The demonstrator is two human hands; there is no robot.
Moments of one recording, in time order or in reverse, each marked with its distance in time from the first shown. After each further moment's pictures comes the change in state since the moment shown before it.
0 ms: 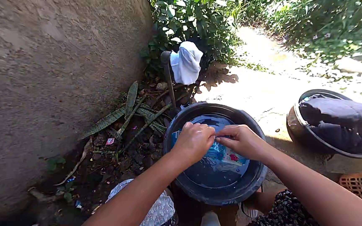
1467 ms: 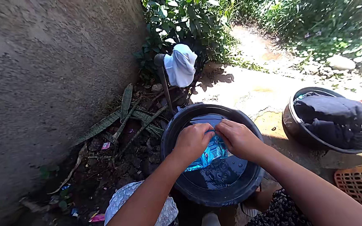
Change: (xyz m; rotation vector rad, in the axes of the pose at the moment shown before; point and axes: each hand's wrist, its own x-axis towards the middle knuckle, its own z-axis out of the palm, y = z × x) left_hand 0.013 -0.004 0.004 -0.206 0.077 -0.140; right_hand 0.011 0.002 0.005 -0.362 0.172 -0.250
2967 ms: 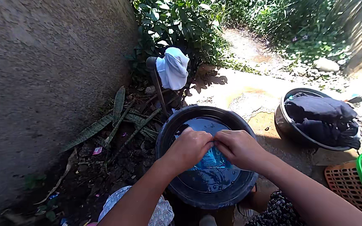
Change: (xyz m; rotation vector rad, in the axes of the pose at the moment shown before) left_hand -0.004 -0.010 0.001 0.112 0.000 0.458; right_hand -0.015 -0.019 -0.020 0.053 -0.080 0.106
